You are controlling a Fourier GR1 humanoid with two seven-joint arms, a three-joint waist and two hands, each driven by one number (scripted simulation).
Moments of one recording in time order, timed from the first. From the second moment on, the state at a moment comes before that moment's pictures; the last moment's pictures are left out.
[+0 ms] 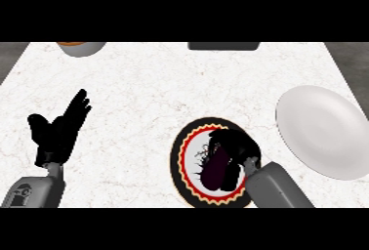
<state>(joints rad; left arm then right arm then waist) -0.15 0.27 0.00 -1.41 0.11 0.06 0.15 -0.35 -0.11 0.43 -1.27 0.66 0.41 0.41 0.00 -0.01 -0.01</state>
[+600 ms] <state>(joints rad) -0.17 0.26 0.01 -1.39 0.09 0.05 0.14 -0.46 -0.02 0.31 -1.17 0.80 0.07 0.55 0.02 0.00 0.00</state>
